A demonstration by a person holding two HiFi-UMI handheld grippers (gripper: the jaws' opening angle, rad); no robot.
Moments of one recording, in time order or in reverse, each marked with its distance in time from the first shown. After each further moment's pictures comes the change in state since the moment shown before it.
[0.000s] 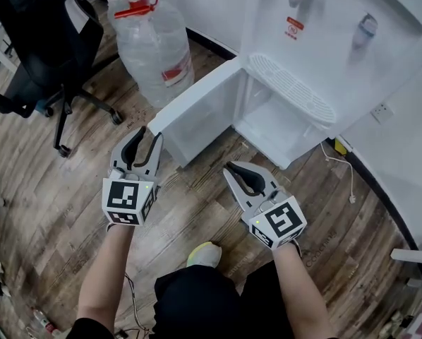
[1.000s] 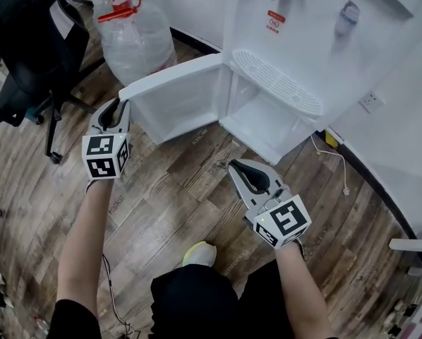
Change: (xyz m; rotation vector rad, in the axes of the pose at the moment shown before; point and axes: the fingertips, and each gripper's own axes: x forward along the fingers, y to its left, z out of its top) left arm 0.068 0.086 -0.009 0.046 0.069 0.116; right arm -0.028 -0.024 0.000 0.004 0.000 -0.081
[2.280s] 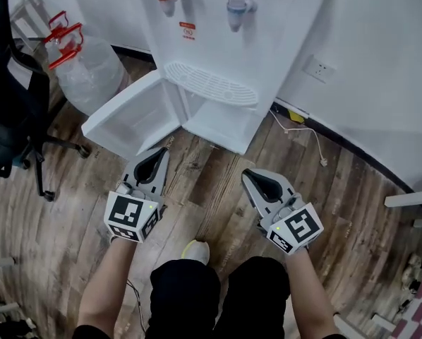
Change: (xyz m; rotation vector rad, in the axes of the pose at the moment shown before) left arm -0.076 -0.240 0.077 -0.055 -0.080 -0.585; right arm -0.129 -0.048 0.022 0.078 -0.014 -0.231
